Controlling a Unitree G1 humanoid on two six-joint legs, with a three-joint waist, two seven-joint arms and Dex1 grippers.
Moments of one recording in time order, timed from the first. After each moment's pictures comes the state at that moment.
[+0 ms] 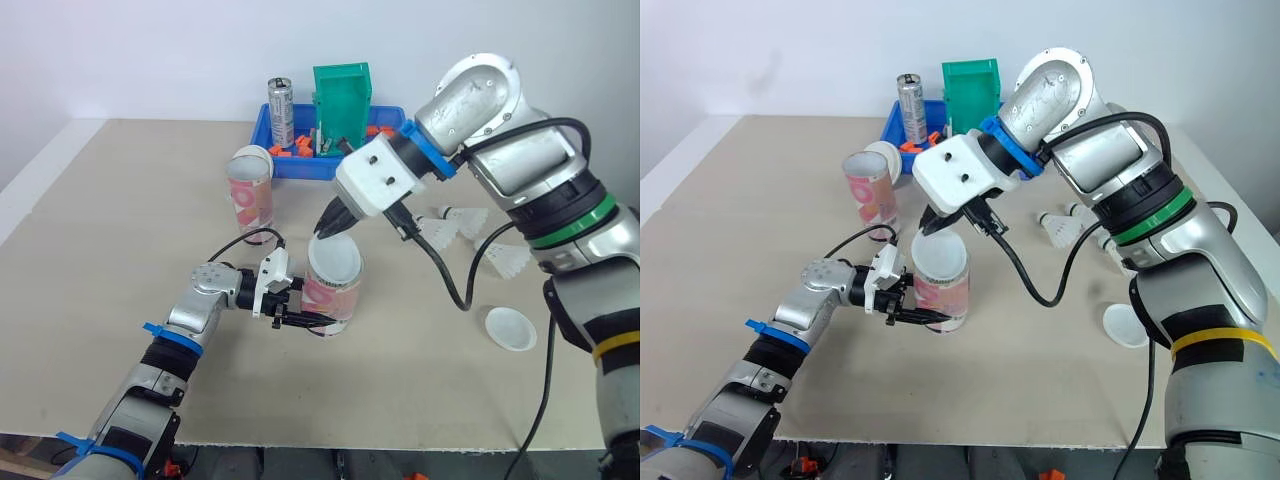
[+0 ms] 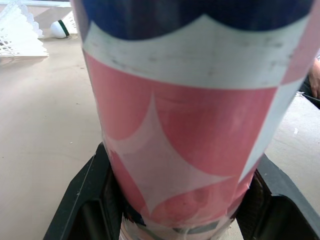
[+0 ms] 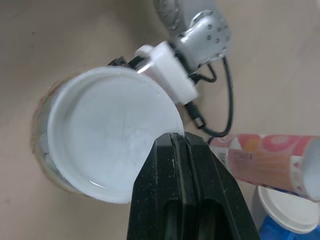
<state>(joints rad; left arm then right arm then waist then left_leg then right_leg) -0.62 0.32 -0.25 0.41 -0.28 0.03 -1.40 -1.47 -0.70 0.67 0.28 0.27 -0.05 1.58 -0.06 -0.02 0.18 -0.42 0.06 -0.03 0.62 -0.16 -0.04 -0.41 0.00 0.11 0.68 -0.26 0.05</state>
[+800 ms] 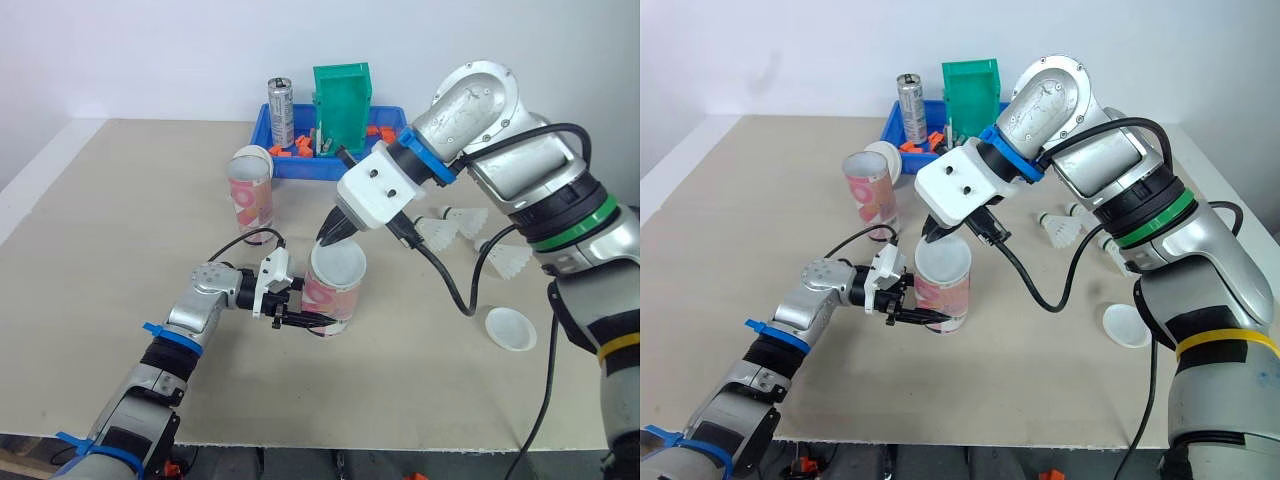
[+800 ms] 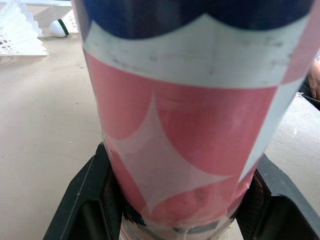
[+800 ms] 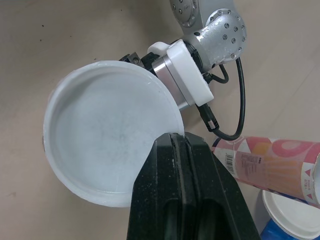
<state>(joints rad) -0.62 0.32 -0.25 0.40 -0.28 0.04 -1.40 -1.43 -0.73 0.71 0.23 0.25 -0.12 1.58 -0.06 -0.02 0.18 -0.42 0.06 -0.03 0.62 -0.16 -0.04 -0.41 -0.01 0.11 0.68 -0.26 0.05</state>
